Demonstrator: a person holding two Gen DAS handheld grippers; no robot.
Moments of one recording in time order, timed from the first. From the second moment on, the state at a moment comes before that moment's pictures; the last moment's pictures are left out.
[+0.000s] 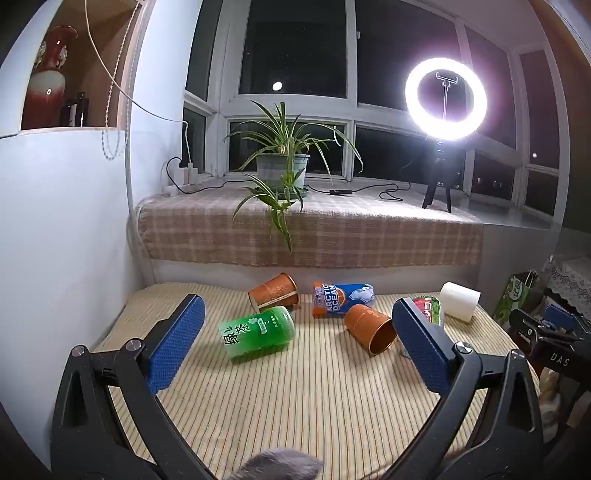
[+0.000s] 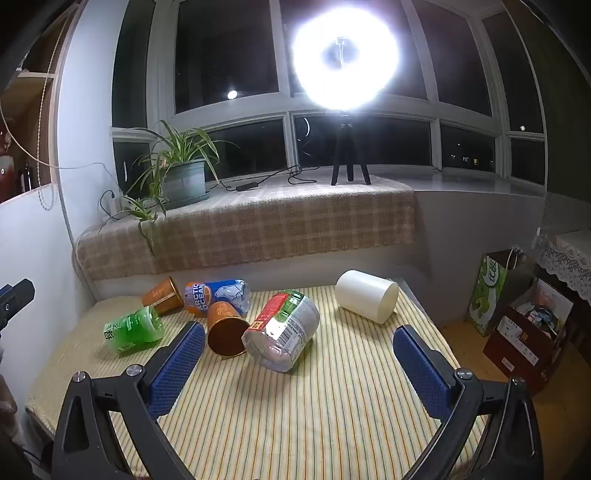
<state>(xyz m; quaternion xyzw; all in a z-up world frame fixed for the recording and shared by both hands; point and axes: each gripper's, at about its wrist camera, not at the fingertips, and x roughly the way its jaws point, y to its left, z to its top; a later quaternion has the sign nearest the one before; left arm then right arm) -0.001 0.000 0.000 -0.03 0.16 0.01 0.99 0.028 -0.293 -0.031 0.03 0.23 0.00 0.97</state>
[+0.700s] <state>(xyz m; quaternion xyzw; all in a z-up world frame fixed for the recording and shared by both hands) 0.001 0.007 -0.003 -0.04 0.17 0.01 0.98 0.026 -0.288 -0.027 0.03 0.23 0.01 0.97</state>
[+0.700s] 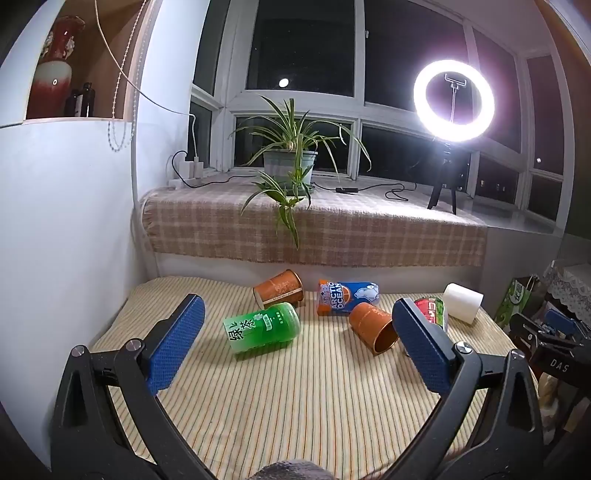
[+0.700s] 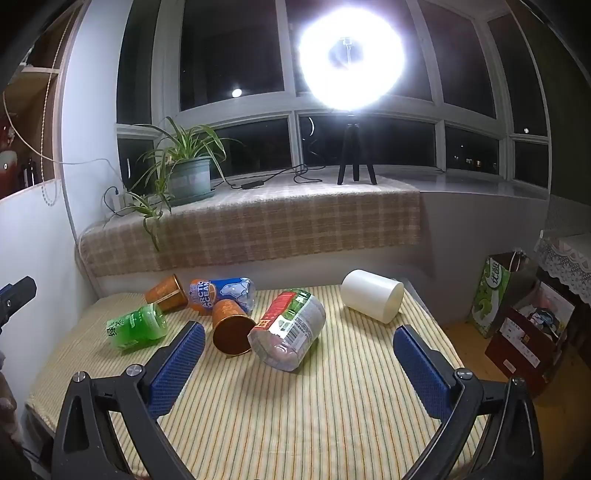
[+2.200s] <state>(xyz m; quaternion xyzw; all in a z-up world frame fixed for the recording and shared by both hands) -0.001 0.004 0.004 -0.04 0.17 0.01 0.98 0.025 -0.284 -0.029 0.02 0.23 0.01 0.97</state>
